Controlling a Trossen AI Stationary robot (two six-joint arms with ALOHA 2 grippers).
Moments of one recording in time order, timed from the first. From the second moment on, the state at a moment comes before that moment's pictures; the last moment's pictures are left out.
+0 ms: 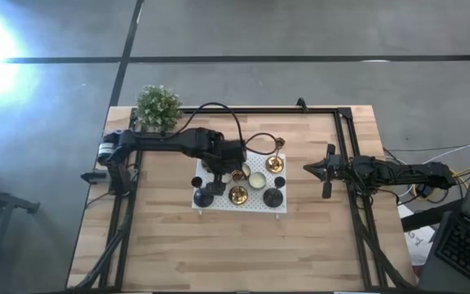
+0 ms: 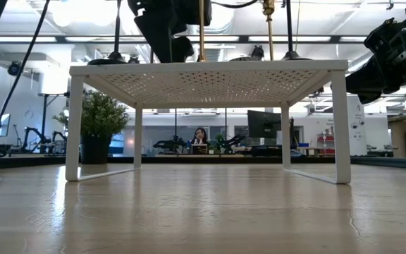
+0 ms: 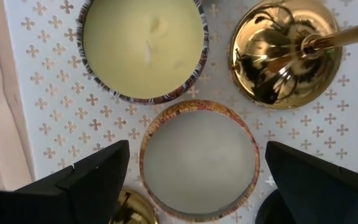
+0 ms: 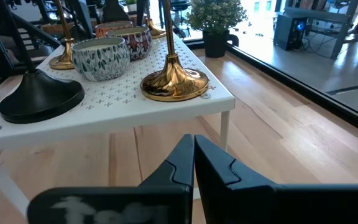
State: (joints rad) left arm 0.04 1.80 1.75 -1.21 0.05 0.16; right arm 0.03 0.09 0.08 -0.20 0.25 0.16
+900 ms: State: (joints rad) left arm 0.03 1.76 1.80 -1.21 0.04 0.18; right arm 0.03 0.09 0.08 -0.20 0.25 0.16
